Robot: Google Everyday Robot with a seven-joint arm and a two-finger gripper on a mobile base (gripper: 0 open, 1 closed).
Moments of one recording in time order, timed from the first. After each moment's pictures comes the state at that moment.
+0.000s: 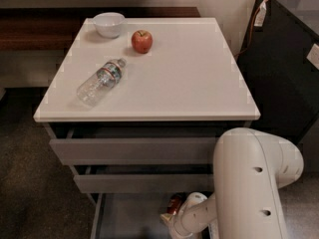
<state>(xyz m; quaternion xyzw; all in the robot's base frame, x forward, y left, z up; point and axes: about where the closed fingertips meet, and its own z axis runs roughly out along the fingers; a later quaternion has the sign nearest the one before) 0.384 -0.059 0.221 -0.78 0.60 0.12 0.11</state>
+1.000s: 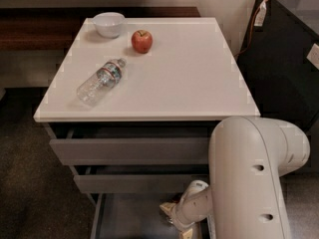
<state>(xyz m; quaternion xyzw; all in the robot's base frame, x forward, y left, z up) 0.416 -0.076 0.269 -0.85 0.51 0.07 0.11</state>
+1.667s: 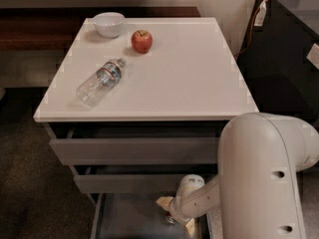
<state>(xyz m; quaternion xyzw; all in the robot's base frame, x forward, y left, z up) 0.439 -0.078 0.299 -0.92 0.39 0.00 0.10</state>
